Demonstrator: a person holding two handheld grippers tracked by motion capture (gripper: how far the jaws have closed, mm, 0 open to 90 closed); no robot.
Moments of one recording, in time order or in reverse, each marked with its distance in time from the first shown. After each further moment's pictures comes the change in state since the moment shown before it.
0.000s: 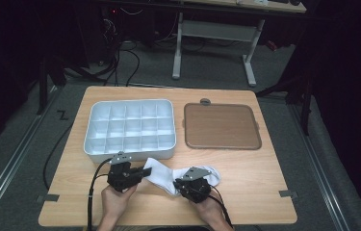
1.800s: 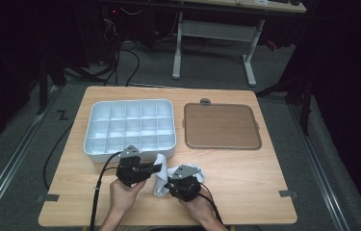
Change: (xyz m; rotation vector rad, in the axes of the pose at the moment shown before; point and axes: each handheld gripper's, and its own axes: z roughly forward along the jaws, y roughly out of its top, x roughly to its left) left arm -0.027 0.005 0.015 0.047 -0.074 0.012; right arm 0.016 0.024 0.005 -0.024 0.032 -0.027
